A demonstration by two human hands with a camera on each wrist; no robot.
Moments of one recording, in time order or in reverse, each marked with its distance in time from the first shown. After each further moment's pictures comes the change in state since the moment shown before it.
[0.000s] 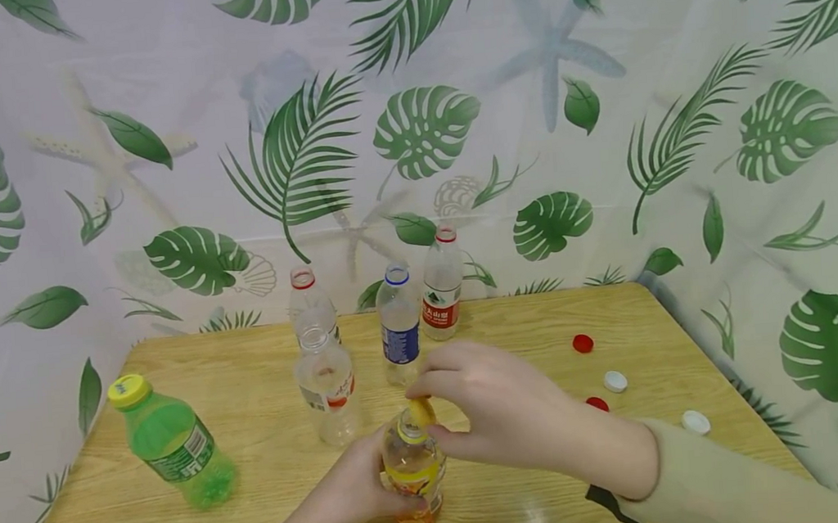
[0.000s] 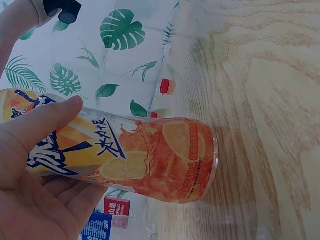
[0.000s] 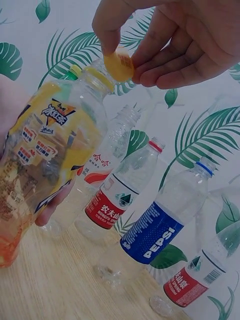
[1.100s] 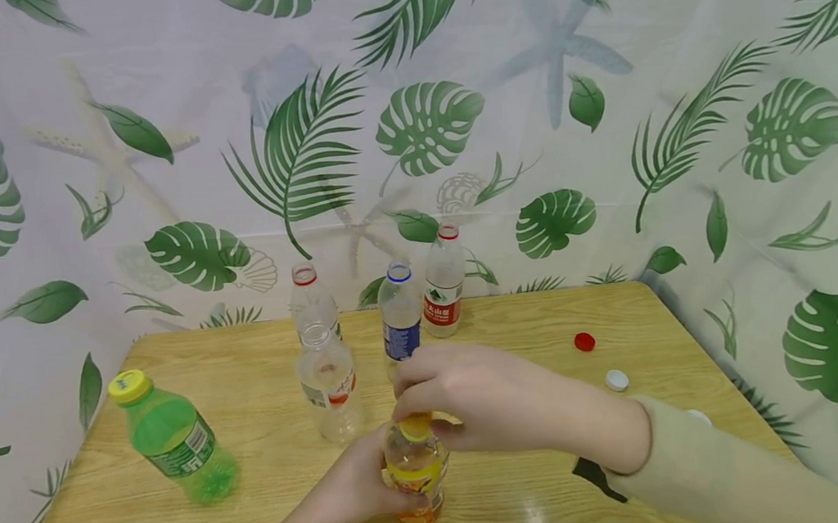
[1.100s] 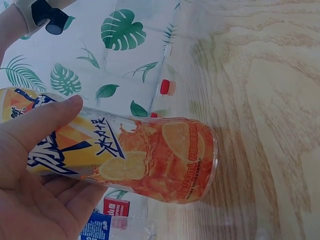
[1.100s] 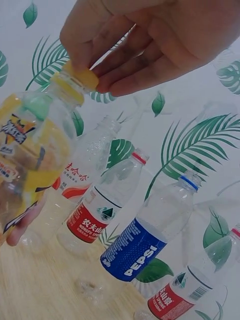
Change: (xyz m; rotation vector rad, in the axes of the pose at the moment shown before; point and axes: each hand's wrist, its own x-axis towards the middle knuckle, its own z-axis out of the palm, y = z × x) left_hand 0.002 -0.001 0.000 0.038 -0.011 -0.024; right_hand 0.021 0.008 -0.007 0.076 -0.196 -0.216
